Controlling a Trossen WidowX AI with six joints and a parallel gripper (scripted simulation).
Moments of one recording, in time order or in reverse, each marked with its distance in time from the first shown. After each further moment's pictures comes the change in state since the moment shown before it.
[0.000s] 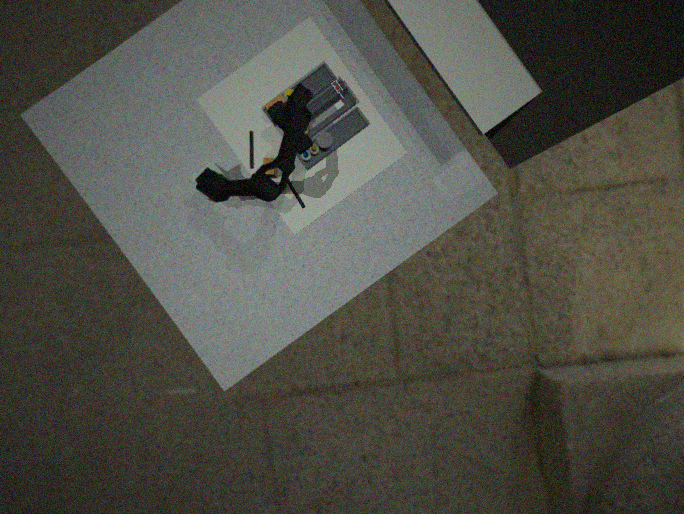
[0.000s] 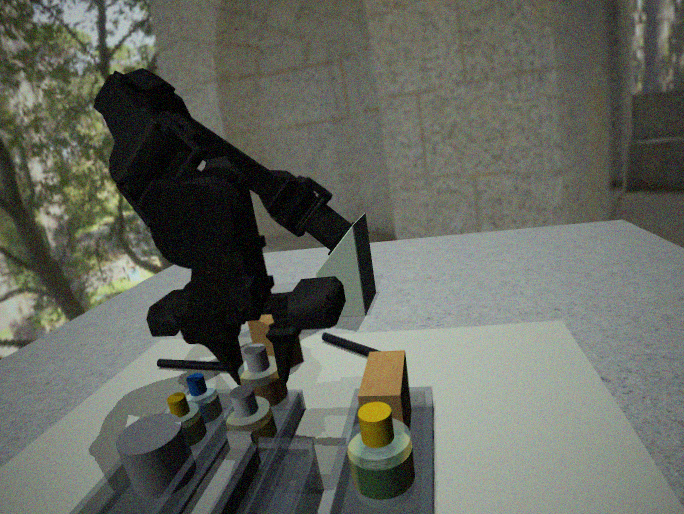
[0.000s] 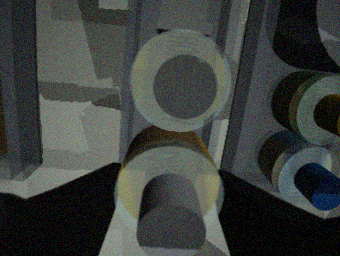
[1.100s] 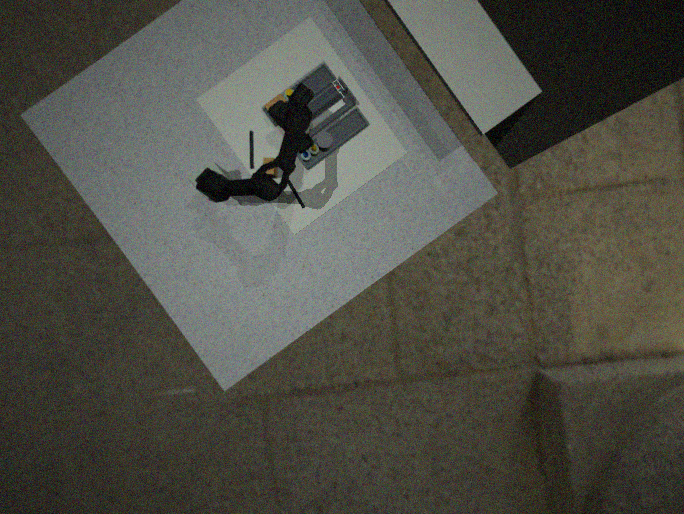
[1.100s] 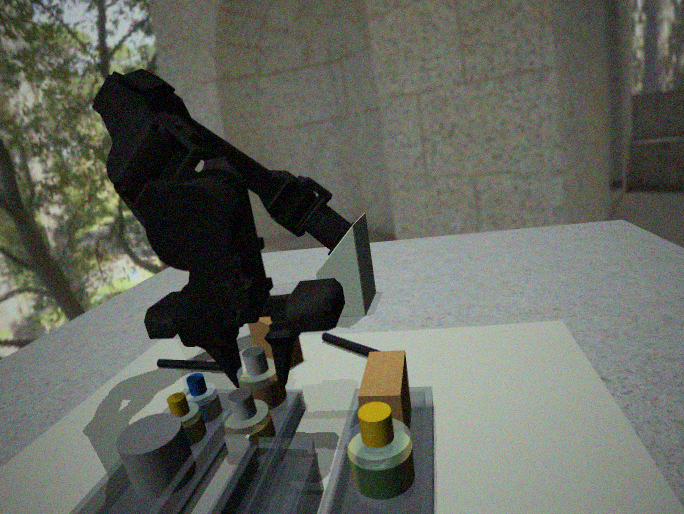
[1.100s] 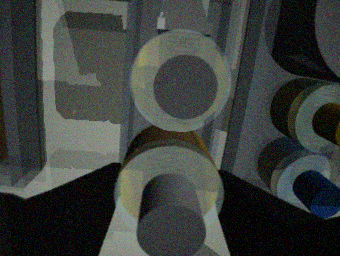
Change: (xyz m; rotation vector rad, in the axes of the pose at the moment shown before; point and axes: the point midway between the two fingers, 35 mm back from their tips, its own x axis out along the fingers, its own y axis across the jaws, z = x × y) arm 0.000 0.000 0.004 0.000 -0.002 0.001
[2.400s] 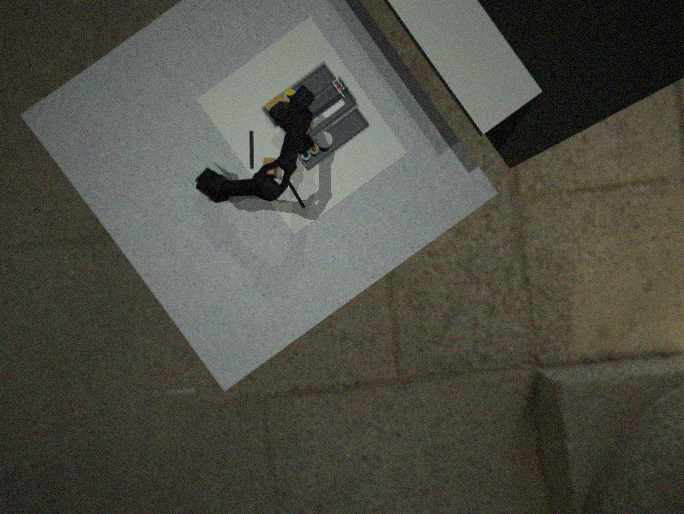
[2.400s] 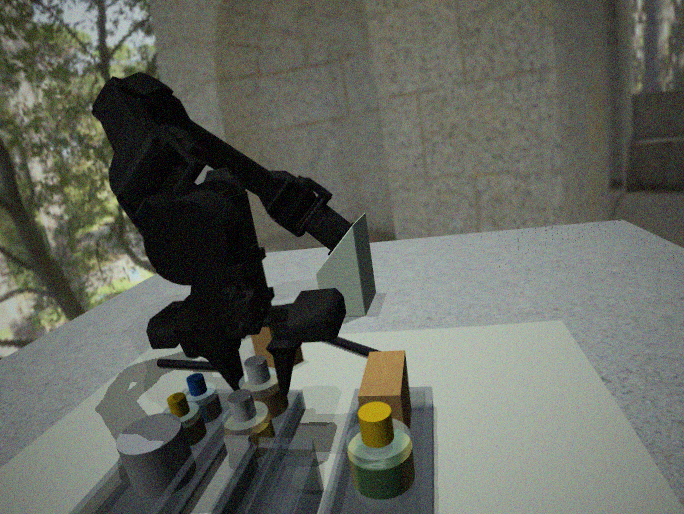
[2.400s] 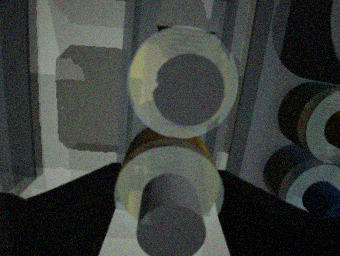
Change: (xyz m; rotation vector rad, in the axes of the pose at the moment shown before) arm 0.010 0.000 0.001 0.000 -0.003 0.004
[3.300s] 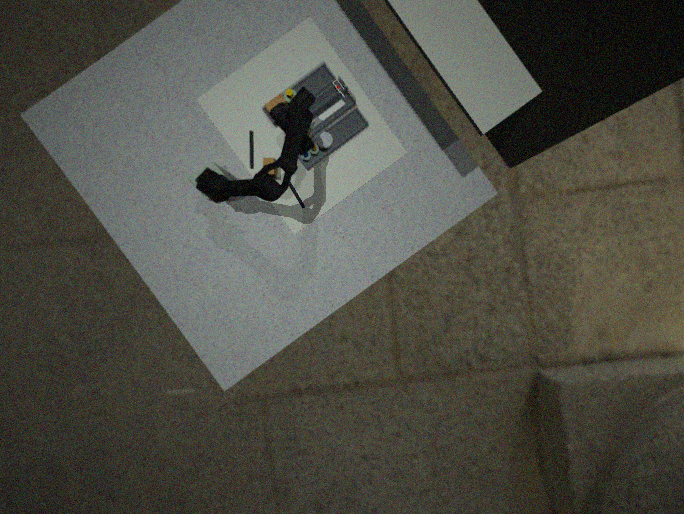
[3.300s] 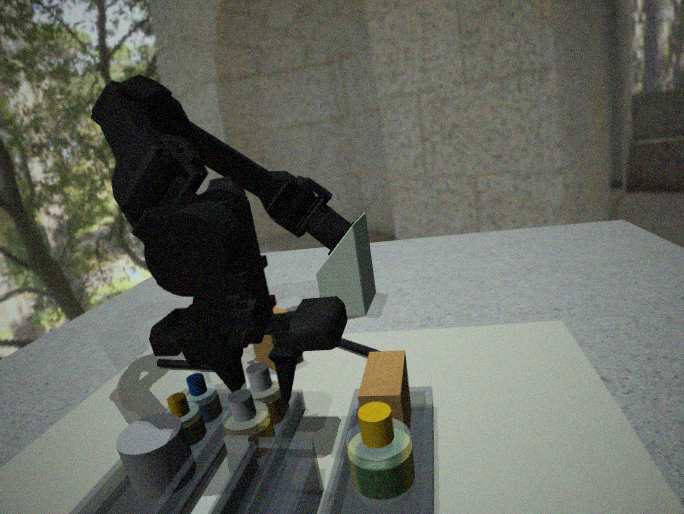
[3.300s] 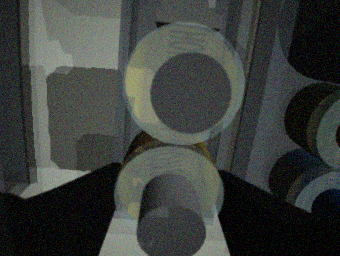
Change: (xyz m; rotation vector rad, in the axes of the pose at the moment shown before) arm 0.008 0.000 0.000 0.003 -0.003 0.000
